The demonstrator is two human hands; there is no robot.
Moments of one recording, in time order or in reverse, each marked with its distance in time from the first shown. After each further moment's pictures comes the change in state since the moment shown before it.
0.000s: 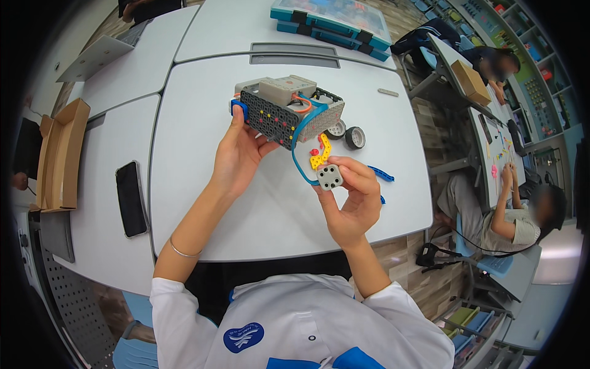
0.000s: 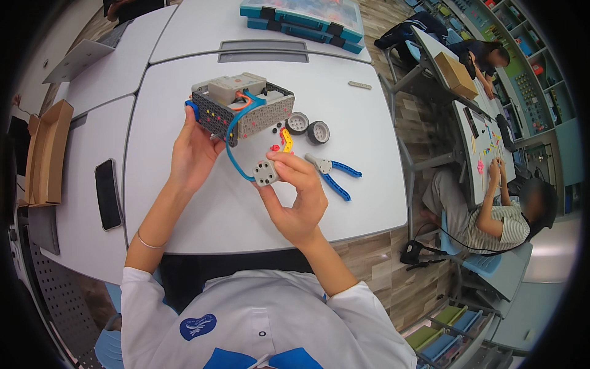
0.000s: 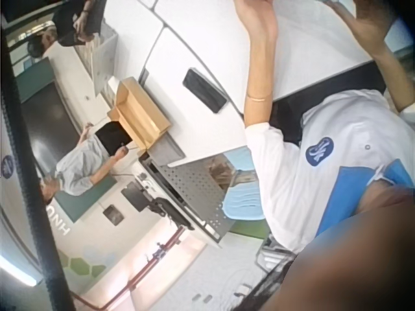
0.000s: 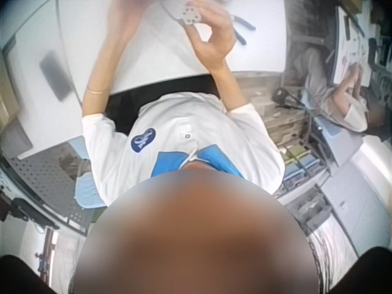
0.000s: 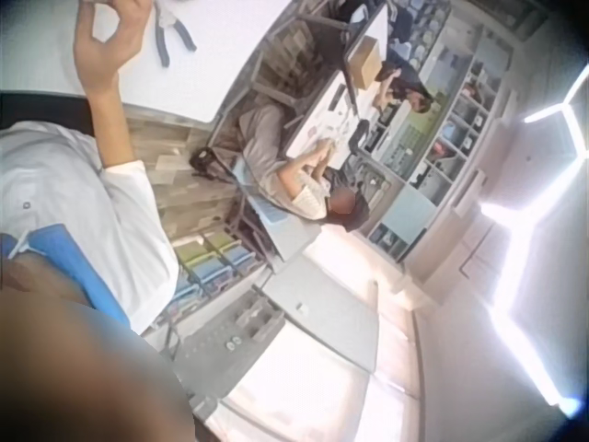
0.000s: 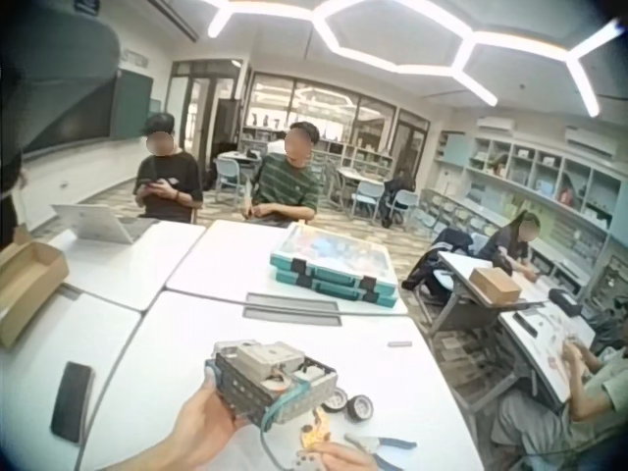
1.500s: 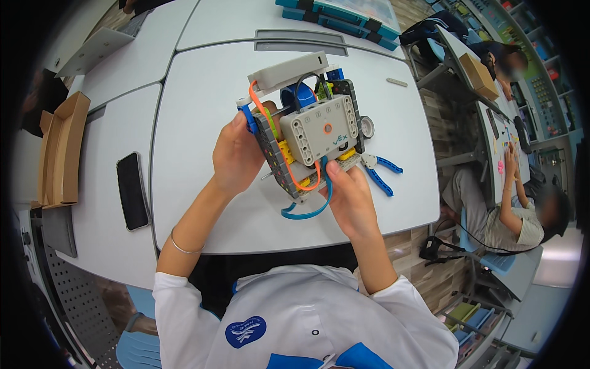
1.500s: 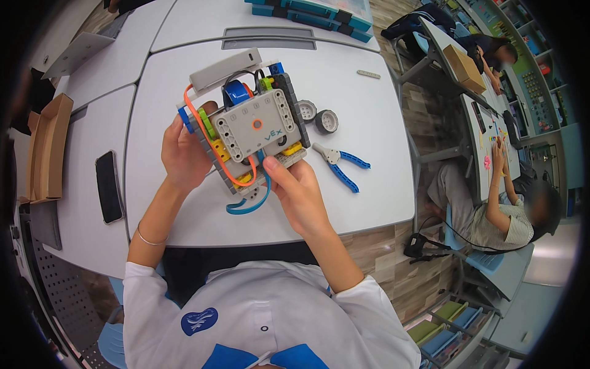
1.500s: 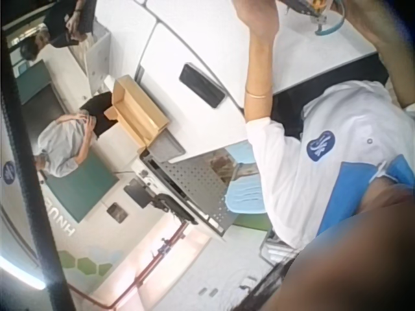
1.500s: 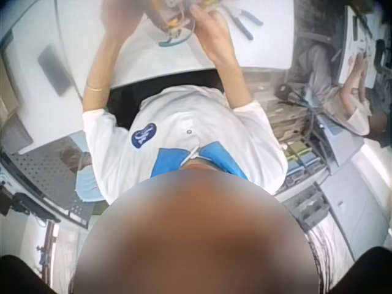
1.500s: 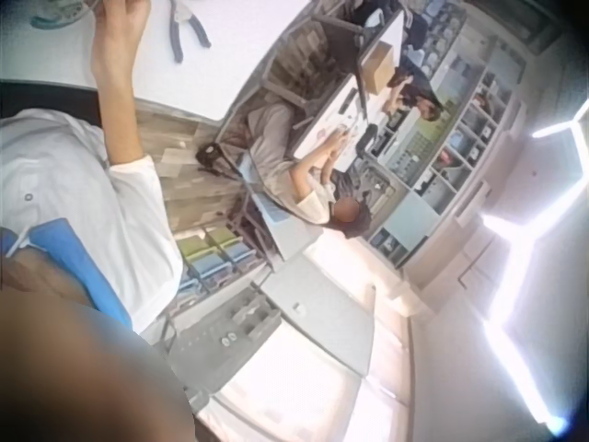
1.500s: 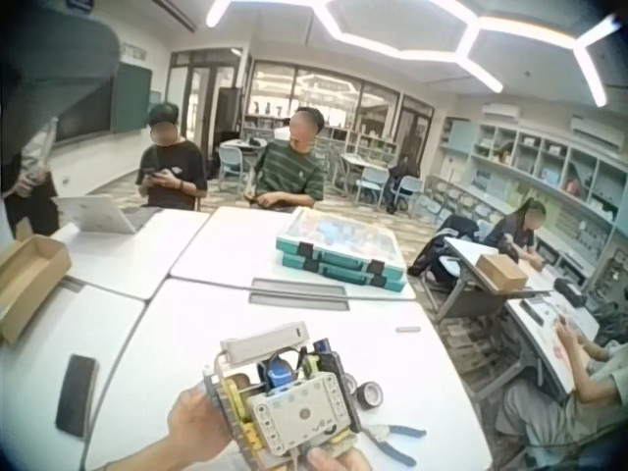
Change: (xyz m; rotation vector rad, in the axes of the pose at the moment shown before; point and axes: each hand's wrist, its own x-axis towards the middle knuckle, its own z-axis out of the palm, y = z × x) left_hand -0.017 0.001 -0.014 0.139 -0.215 0.059; right_hand 0.006 -0.016 -0.006 0.720 -0.071 1.211
